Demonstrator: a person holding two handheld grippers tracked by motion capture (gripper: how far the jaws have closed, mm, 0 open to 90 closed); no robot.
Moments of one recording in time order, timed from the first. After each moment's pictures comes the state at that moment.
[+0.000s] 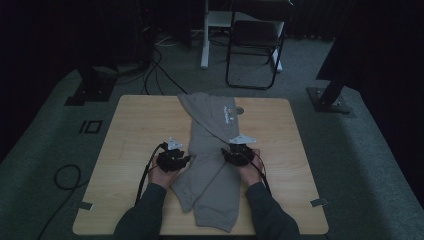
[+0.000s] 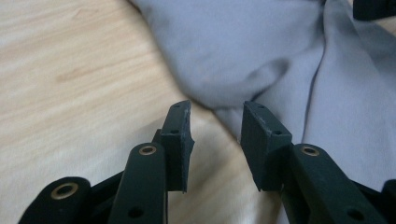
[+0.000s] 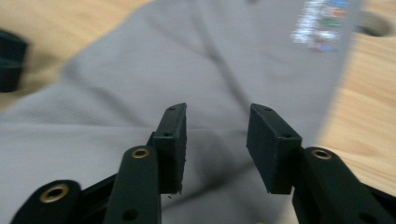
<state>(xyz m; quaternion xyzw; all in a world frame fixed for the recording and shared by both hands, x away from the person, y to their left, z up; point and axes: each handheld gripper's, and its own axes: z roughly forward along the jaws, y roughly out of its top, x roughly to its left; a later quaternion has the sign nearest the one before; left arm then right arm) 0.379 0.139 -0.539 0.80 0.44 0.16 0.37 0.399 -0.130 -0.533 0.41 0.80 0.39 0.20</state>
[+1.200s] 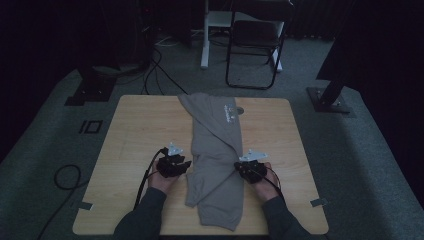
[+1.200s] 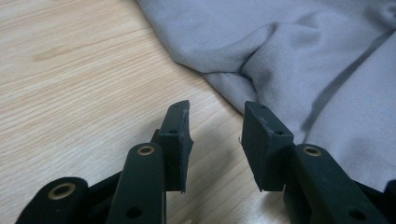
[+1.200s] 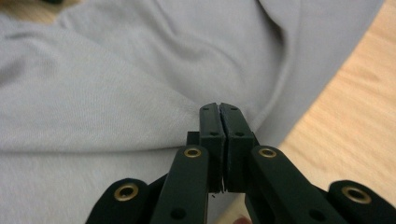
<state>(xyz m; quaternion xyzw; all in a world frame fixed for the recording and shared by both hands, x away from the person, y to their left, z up) 0.365 0.133 -0.543 0.81 0.43 0.15 0.37 0.350 -0.175 -0.538 0.37 0.84 0.35 0.18</state>
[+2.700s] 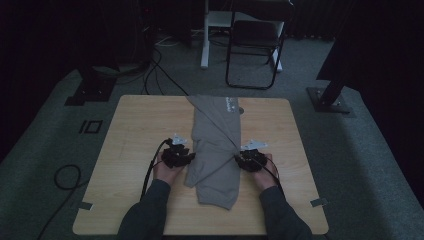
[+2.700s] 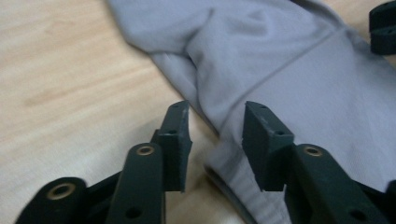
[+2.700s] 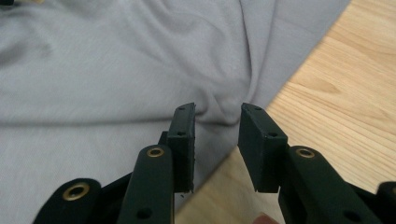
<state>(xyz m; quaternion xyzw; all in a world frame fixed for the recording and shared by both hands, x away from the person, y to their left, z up) 0.393 0.125 -0.539 0.81 0.44 0.12 0.37 0.386 -0.180 -0.540 0.40 0.82 0.34 0.20</state>
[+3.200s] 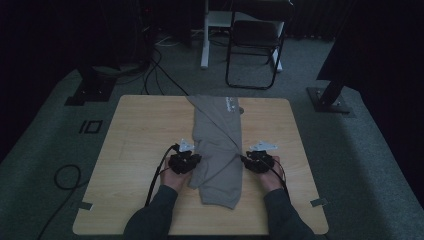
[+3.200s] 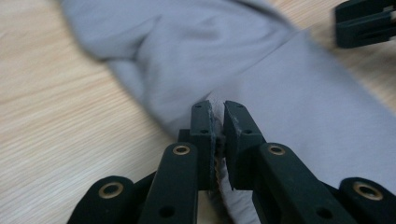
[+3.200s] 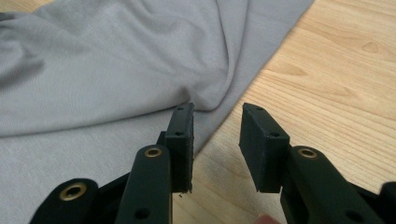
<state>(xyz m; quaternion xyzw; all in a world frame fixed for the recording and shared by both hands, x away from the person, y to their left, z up) 0.364 0.091 -0.523 0.81 0.41 0.13 0.40 0.383 -0.201 -0.540 0.43 0.80 0.37 0.20</state>
